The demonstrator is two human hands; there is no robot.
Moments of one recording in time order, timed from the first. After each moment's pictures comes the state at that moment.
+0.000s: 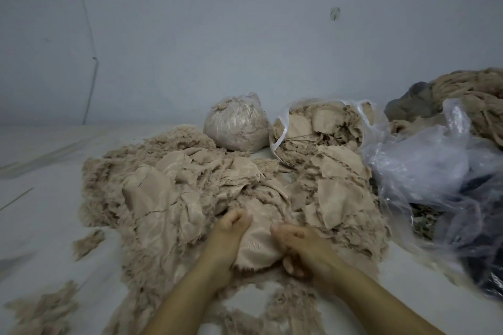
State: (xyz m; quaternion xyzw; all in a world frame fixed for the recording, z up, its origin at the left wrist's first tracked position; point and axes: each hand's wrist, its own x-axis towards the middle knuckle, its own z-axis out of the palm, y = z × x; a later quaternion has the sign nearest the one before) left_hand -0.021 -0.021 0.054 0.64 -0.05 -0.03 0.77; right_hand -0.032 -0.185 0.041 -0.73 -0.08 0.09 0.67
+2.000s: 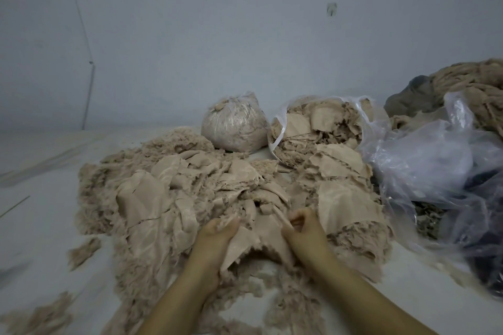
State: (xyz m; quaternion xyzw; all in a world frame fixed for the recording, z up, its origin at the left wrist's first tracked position) left_hand -0.006 -0.009 0.046 0.66 0.09 -0.03 0.75; right_hand 0.003 -0.181 0.034 -0.81 0.08 -0.12 0.57
